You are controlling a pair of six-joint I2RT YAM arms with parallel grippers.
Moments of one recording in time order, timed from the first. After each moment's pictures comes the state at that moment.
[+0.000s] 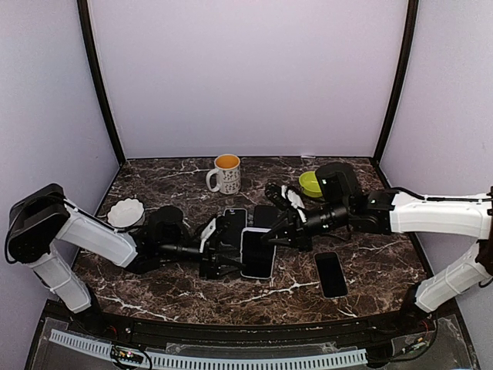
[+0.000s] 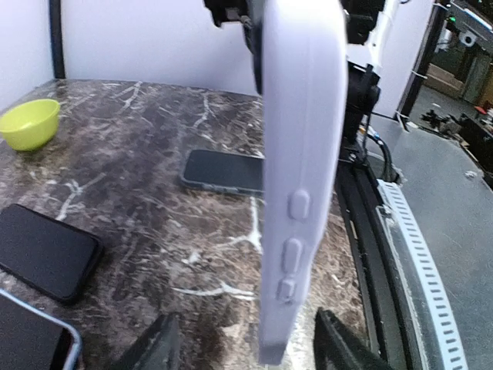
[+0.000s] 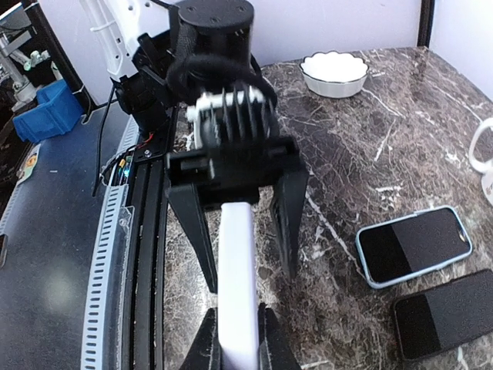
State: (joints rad) left arm -0.88 1.62 0.53 0.76 0.64 0.03; right arm 0.90 1.36 0.90 -0.08 -0.62 -0.12
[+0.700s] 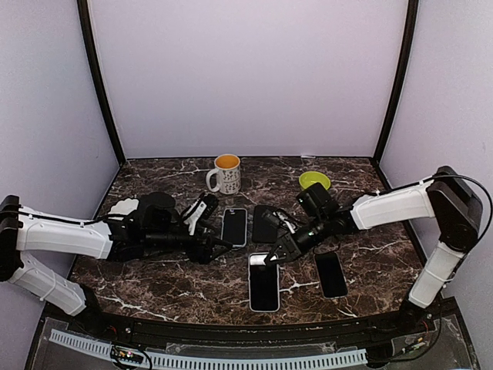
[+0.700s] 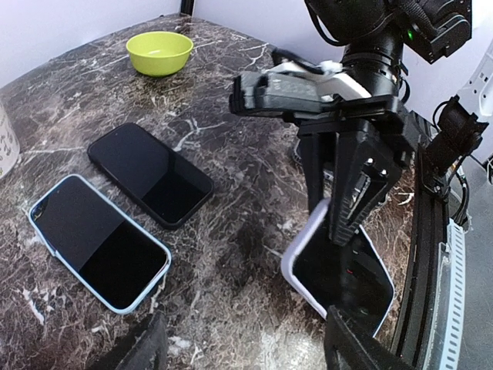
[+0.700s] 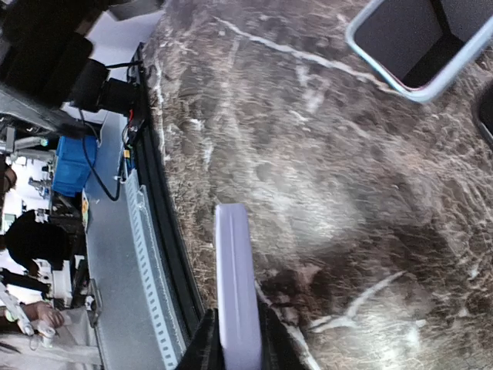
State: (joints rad) left arm -0.88 1.32 0.61 0.24 0.25 -0.14; right arm 0.79 1.68 0.90 -0.16 -0.81 0.27
